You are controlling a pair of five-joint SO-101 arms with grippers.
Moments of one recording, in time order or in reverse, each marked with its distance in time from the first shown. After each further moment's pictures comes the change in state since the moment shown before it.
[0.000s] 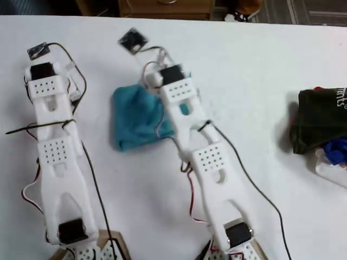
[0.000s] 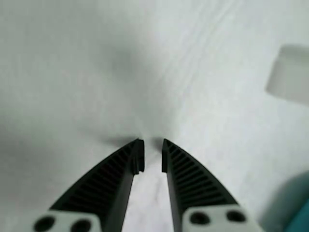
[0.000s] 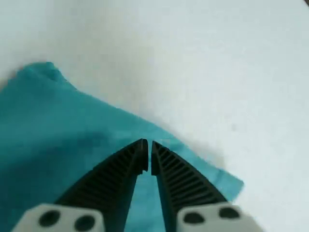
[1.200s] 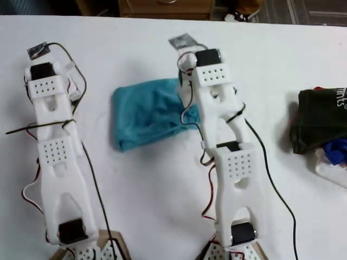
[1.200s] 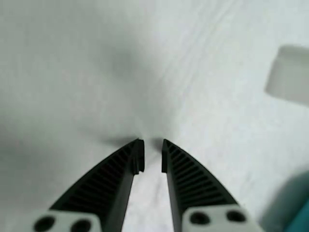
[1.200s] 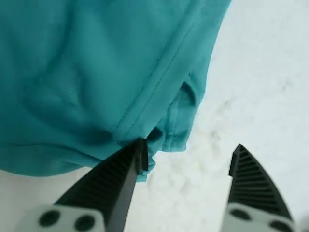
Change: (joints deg) left arm 0.0 0.0 0.0 -0.2 -0.2; right arm 8.1 -22.6 27.4 21.7 -11.7
